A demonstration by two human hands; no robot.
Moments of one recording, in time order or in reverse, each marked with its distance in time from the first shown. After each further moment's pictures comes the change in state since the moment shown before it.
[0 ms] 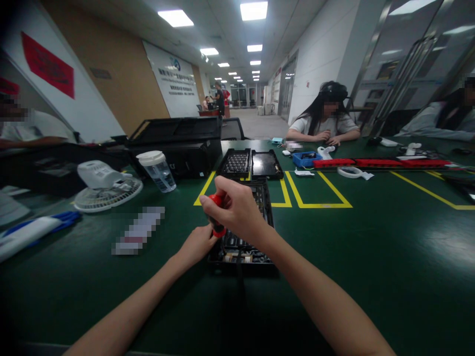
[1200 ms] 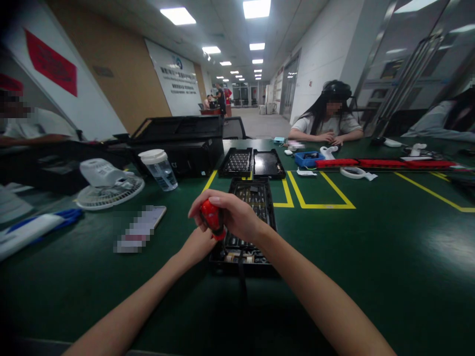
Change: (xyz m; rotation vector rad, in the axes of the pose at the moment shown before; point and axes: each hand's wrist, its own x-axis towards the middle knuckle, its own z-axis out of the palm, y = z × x) left_hand -0.001 -0.002 0.000 -0.040 0.013 0.014; right_hand 0.005 0.025 0.019 1.068 -0.440 0.084
